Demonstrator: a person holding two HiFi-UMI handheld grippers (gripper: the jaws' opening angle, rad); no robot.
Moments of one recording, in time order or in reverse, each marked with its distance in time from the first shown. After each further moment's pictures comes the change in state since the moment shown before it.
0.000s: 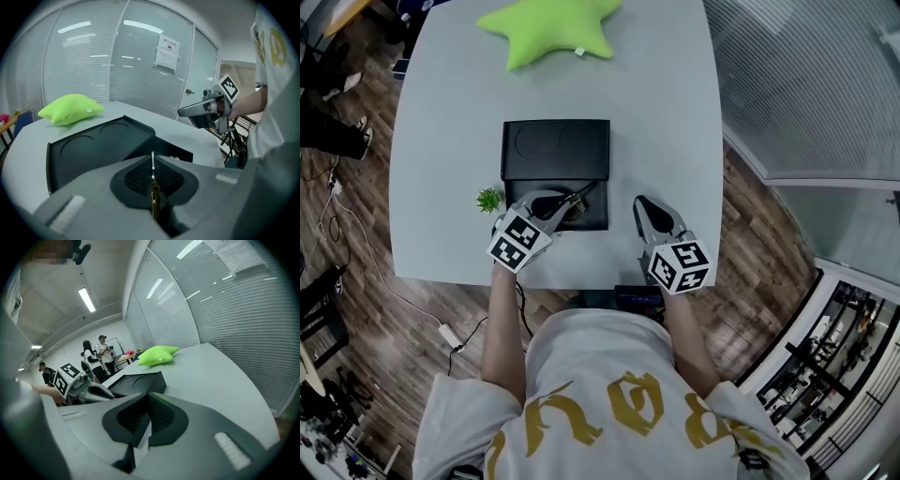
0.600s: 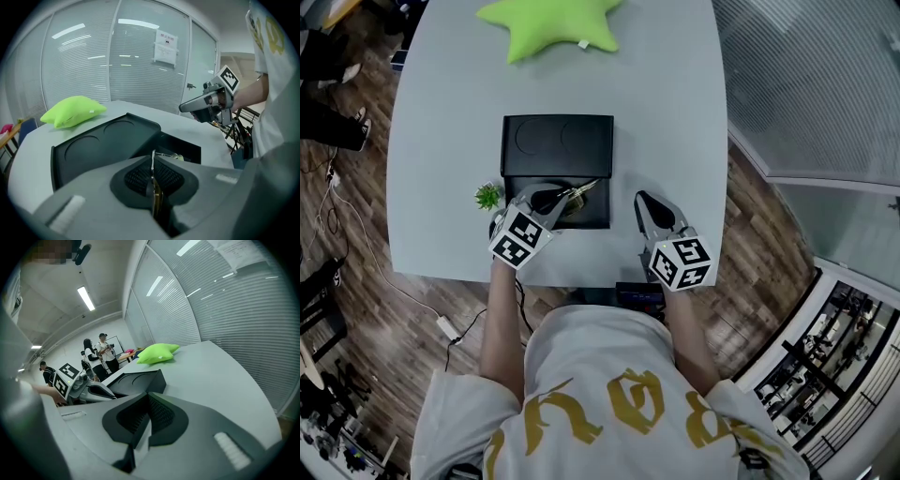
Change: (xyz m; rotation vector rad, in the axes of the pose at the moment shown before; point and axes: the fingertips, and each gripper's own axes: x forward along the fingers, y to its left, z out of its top) left arm 0.008 0.012 -0.009 0.062 0.032 0.050; right arm 0.011 -0.006 -0.007 0.004 0.024 0.006
